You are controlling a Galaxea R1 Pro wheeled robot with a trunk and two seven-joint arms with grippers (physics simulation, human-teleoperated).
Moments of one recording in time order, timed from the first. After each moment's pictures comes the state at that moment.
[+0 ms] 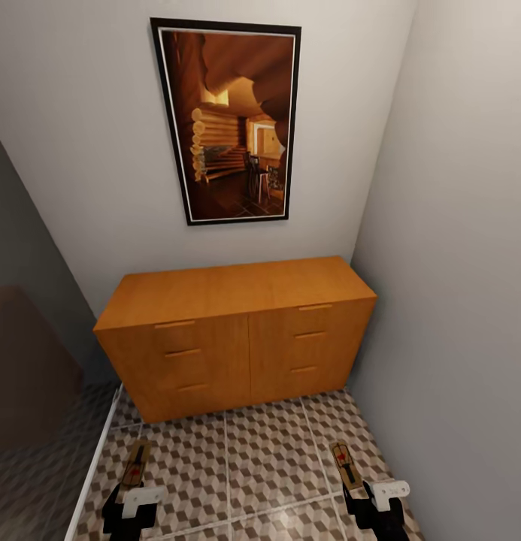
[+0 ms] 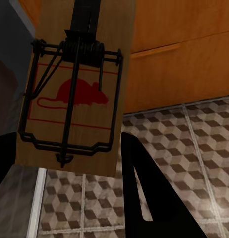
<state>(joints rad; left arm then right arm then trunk) -0.47 0.00 -0.81 0.07 0.68 -0.79 0.30 -0.24 -0.06 0.04 -0.53 0.01 -0.36 0.01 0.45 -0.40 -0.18</state>
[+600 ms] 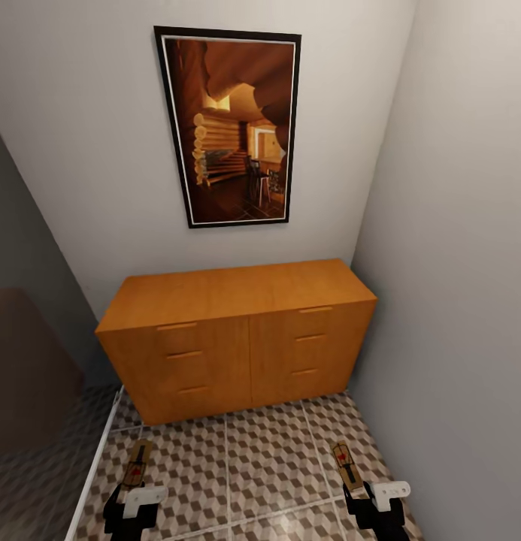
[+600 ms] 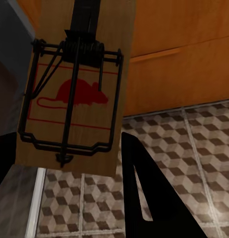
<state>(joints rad) -0.47 0.00 -0.81 0.07 0.68 -0.79 0.30 -0.24 -0.06 0.04 -0.53 0.01 -0.36 0.00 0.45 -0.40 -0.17</state>
